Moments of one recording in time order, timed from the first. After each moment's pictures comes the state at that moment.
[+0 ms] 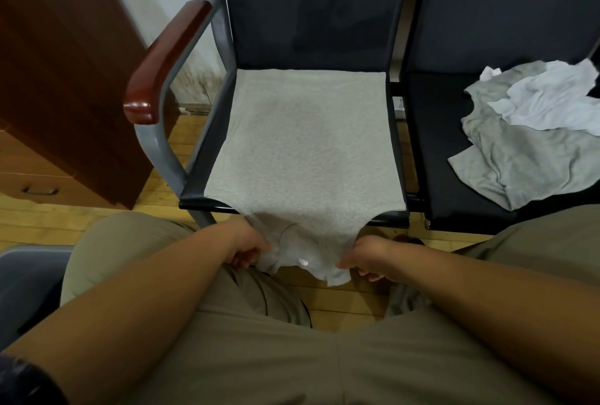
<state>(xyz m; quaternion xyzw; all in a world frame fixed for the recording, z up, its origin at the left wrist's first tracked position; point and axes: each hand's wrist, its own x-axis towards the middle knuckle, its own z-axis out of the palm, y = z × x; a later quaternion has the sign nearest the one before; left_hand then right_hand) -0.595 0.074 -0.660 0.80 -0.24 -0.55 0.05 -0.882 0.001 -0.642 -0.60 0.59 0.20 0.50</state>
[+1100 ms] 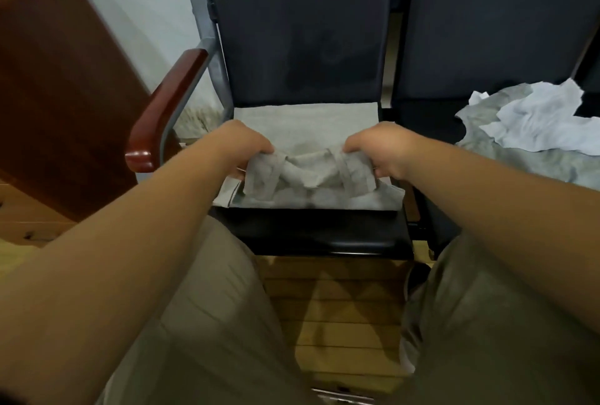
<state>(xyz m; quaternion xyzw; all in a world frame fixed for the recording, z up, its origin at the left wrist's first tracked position) -0.592 -0.056 -0.440 0.82 -0.34 -0.37 0.26 -0.832 -0.136 -0.462 -0.55 0.62 -0.14 0.54</state>
